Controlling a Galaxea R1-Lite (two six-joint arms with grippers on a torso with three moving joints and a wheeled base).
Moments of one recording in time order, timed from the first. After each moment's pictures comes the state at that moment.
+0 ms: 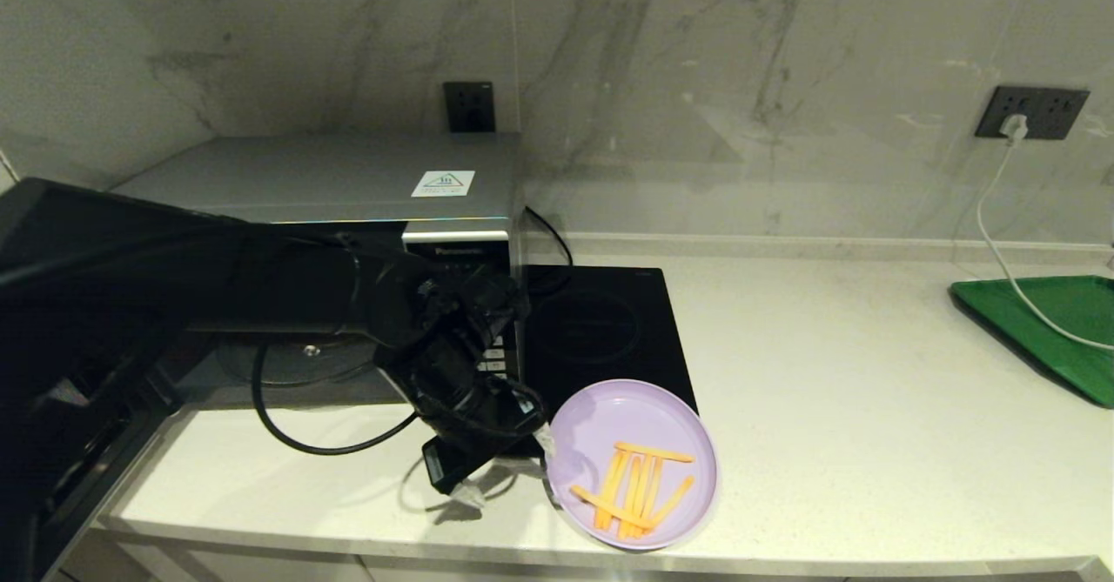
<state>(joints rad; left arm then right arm) -0.60 2.07 -1.54 0.73 -0.23 -1.09 0.00 0.00 -0.11 0.26 -0.04 0.09</state>
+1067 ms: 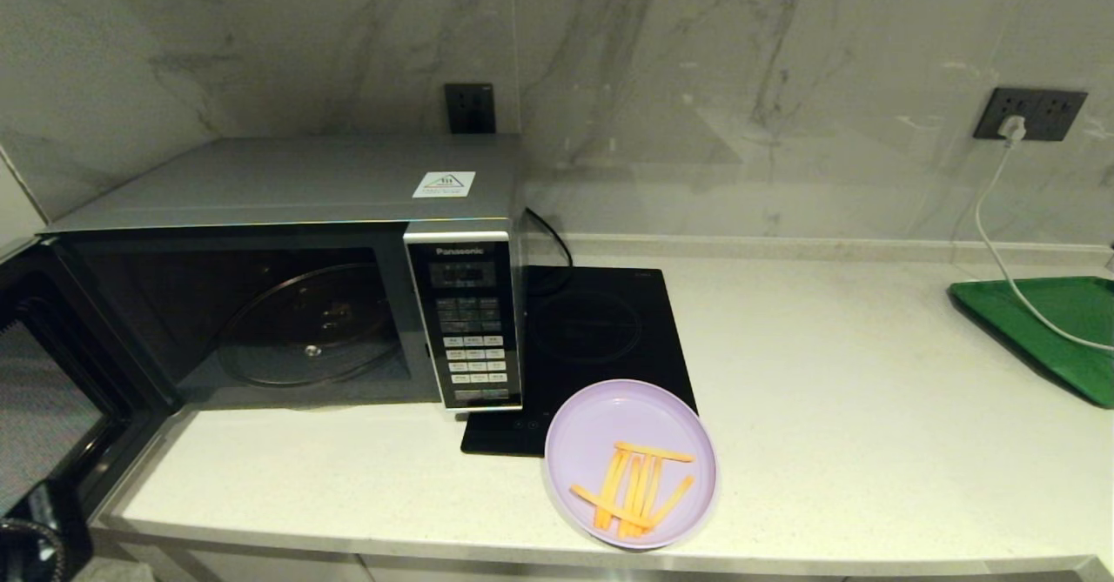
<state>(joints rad) -0.01 1.07 -0.87 0.79 -0.12 -0.86 0.00 0.00 -0.11 0.26 -0.04 0.09</state>
